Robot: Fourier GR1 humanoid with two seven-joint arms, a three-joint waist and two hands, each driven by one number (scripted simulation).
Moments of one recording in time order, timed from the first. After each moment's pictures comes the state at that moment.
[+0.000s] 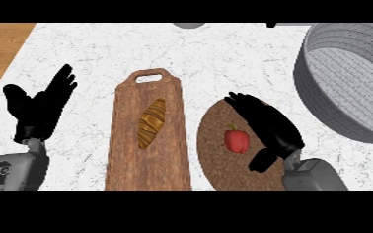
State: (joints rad) left arm -0.19 0.32 0.10 -1.41 0.12 0.00 0.22; right arm -0.20 -0.24 0.34 -1.61 0.87 0.34 0.10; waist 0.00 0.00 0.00
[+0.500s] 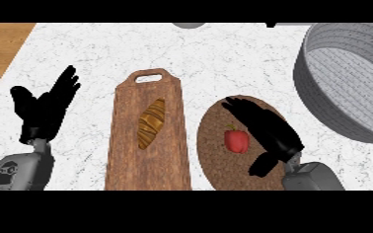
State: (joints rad) left arm -0.19 0.28 0.11 -1.40 0.07 -0.02 0.21; right arm -0.16 -0.21 0.31 -1.59 0.88 0.36 -0.01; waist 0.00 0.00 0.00
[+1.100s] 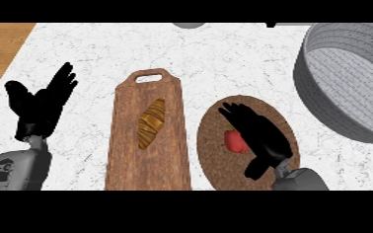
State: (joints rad) left arm -0.21 0.27 0.15 -1.40 0.06 -0.04 0.24; right arm -0.13 -0.16 0.34 -1.54 1.04 0.29 0.00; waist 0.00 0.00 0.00
